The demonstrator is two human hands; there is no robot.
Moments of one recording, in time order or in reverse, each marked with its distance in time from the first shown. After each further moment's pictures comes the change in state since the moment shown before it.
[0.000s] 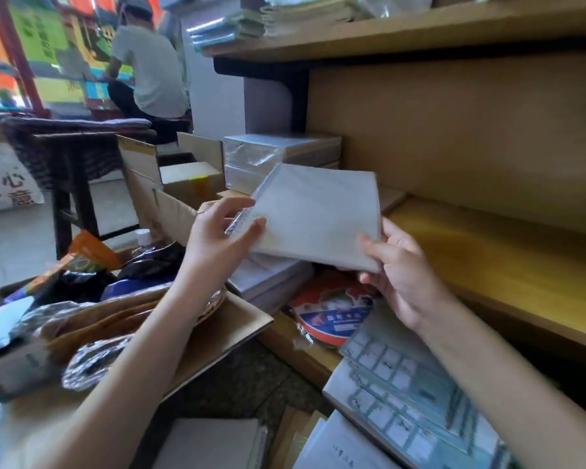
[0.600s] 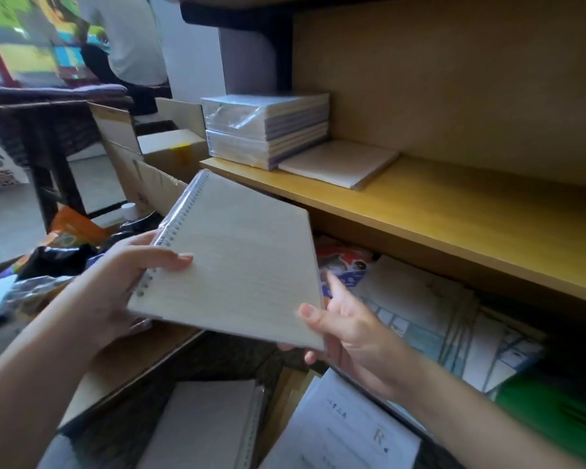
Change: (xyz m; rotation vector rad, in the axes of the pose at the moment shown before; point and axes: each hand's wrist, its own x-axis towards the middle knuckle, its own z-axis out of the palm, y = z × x) left_hand -0.045 -0.001 -0.063 -0.305 -0.243 -0.660; right_hand -0.073 0.063 -0.006 0.228 -0.455 0.361
